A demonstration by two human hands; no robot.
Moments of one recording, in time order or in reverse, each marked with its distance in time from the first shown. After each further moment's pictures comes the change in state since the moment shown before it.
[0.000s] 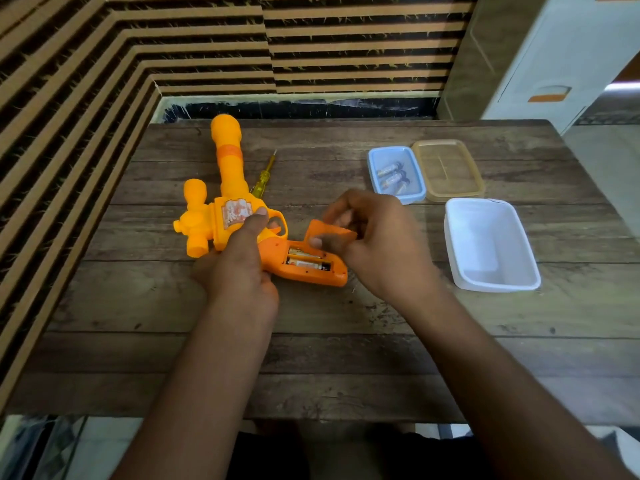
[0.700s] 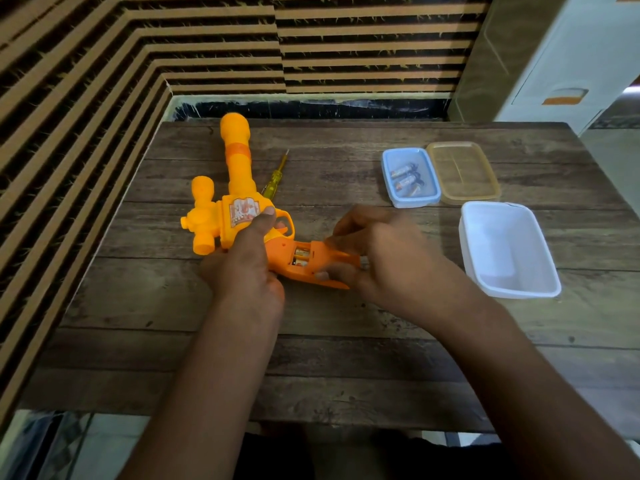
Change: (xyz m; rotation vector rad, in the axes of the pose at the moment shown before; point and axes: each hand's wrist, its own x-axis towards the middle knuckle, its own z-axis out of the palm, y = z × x) left_hand 0.004 0.007 -0.003 0.024 0.033 -0.036; right_hand -0.005 0.001 -0.012 -0.466 -0.247 -0.398
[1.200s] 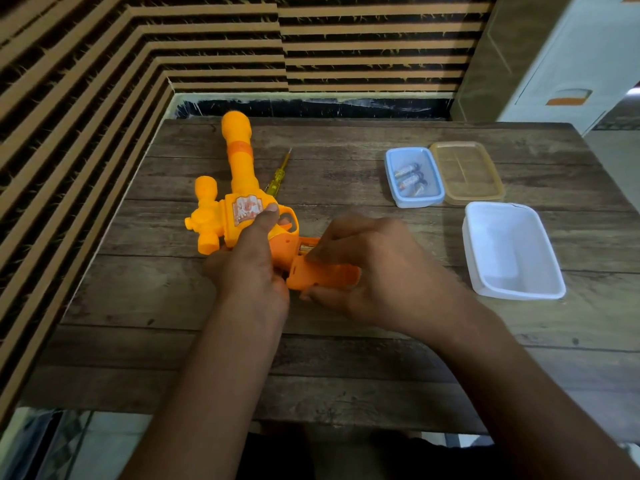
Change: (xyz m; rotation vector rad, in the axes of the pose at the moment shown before) left_hand 0.016 -0.012 -0.004 -0.053 -0.077 0.000; right_hand 0.000 -0.011 0.007 0.113 0.092 -0.203
